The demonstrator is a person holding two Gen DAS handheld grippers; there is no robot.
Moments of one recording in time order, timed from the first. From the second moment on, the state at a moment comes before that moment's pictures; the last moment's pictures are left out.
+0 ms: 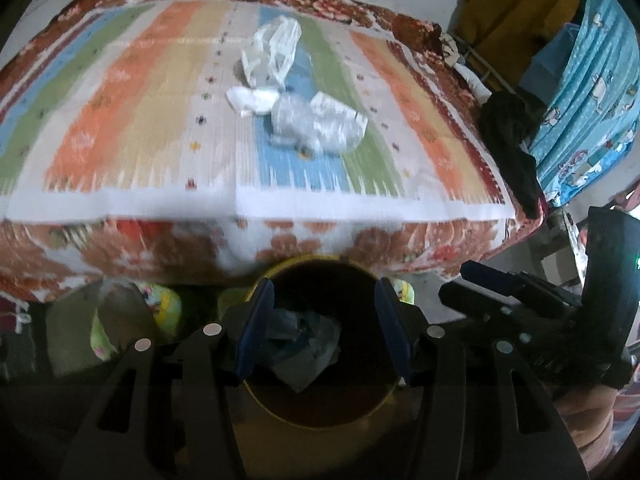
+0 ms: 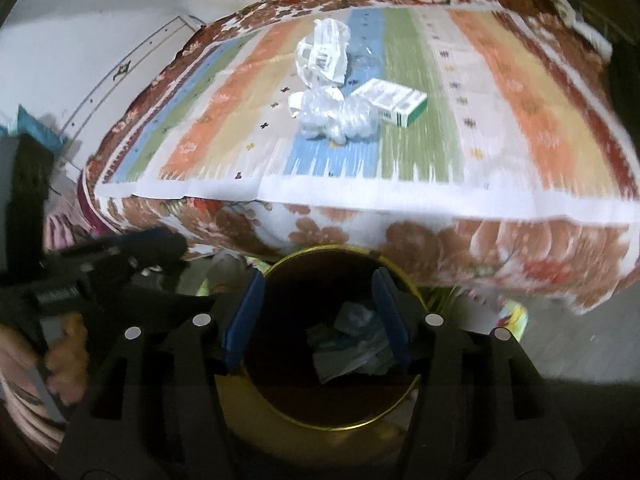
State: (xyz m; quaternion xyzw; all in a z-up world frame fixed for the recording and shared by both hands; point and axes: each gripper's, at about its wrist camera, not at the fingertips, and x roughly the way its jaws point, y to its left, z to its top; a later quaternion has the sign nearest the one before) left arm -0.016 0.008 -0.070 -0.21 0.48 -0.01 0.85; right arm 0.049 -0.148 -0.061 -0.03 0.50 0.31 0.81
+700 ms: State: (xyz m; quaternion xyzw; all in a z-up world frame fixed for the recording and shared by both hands) left arm 0.084 0.081 -0.041 -0.22 0.49 0.06 0.84; right arm 0.138 -0.101 -0.037 -0.11 0.48 0.30 0.82
